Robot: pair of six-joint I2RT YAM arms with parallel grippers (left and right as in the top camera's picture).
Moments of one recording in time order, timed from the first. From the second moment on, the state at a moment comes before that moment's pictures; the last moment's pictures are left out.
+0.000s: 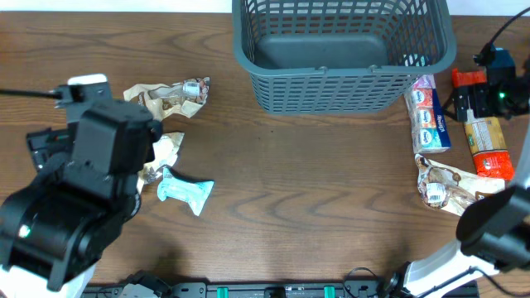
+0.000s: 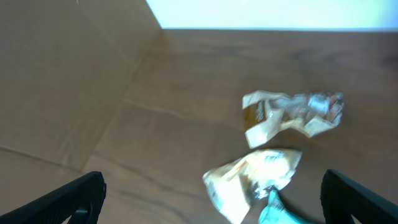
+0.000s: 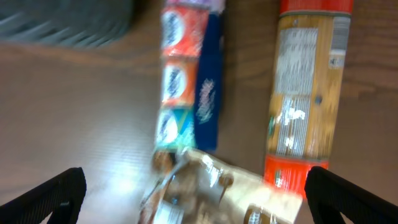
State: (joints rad) left arm -0.43 1.14 1.67 -1.43 -0.76 -0.33; right arm -0.45 1.88 1.85 -1.27 -0.16 -0.51
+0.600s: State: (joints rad) left arm -0.43 1.18 1.67 -1.50 -0.77 -0.33; right arm -0.35 2.08 1.84 -1.20 -0.08 -0.48
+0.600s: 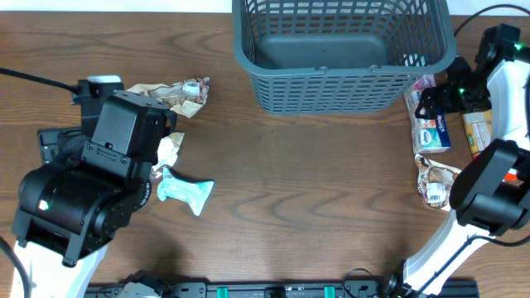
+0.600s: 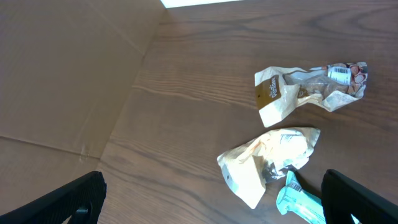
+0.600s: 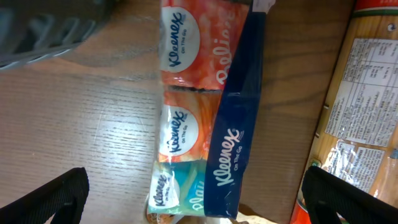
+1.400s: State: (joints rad) left arm -0.43 1.18 1.67 -1.50 -0.77 -0.33; right arm -0.35 2.23 1.84 -1.03 -0.08 -0.36
